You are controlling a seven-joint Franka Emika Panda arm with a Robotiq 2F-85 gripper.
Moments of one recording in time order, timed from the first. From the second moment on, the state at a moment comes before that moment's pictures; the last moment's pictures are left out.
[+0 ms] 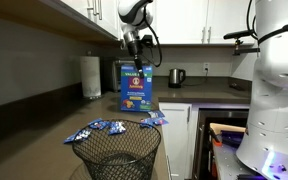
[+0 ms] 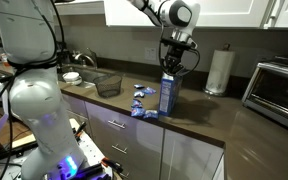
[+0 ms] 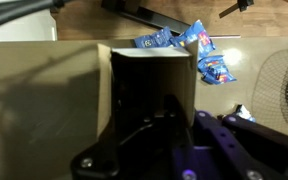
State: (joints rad) arm -0.15 0.17 -0.09 -1.79 0.03 1.63 -0.52
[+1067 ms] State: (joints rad) arm -0.14 0.12 -0.08 -1.80 0.01 1.63 -0.52
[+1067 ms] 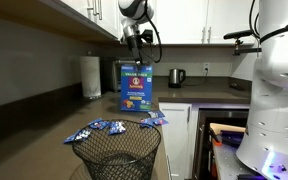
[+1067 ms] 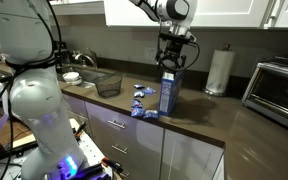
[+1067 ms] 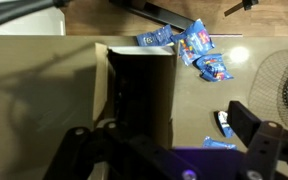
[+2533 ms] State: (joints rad) arm -0.11 0.00 -0.08 -1.83 -0.04 1.63 -0.52
